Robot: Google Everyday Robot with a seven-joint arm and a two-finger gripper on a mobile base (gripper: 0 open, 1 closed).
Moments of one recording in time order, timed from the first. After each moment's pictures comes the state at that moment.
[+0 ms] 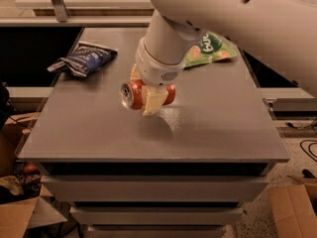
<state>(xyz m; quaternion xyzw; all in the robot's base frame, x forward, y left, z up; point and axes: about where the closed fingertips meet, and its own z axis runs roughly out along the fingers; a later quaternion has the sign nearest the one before) 0.502 0.031 0.884 -0.83 0.53 0.03 0.19</state>
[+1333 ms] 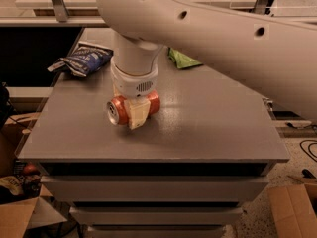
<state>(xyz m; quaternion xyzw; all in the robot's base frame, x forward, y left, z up) 0.489 0.067 0.850 -0.87 0.48 0.02 0.10</state>
